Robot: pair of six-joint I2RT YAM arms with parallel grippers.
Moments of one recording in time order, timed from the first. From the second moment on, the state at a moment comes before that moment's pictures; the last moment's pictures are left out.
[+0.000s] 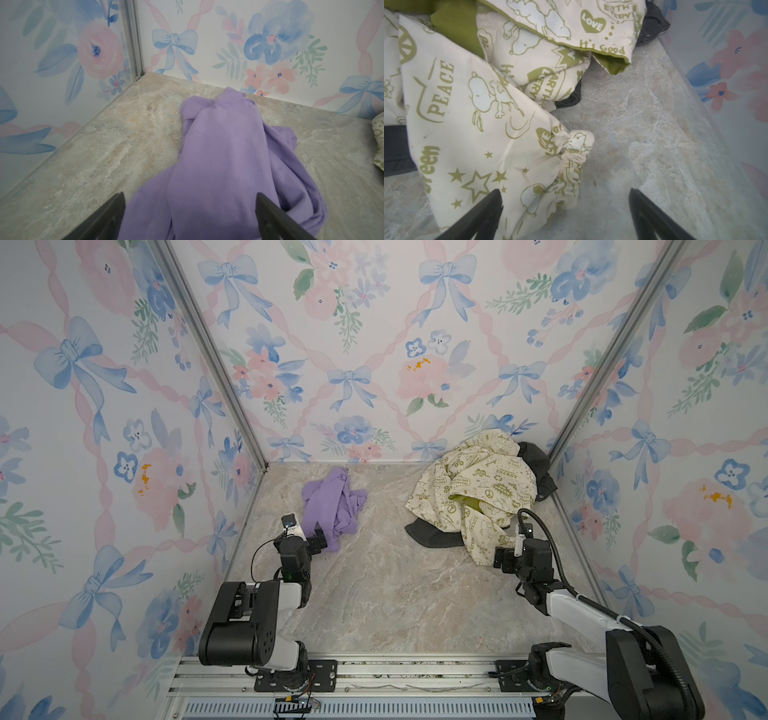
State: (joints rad) left arm 0.00 1.48 0.31 0.90 -0.18 -0.15; right arm 0.11 1.24 0.38 0.24 0.18 0.04
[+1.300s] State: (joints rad) left arm -0.13 1.54 0.16 1.28 -0.34 -0.04; right arm 0.02 1.54 0.40 0.79 0.03 0.01
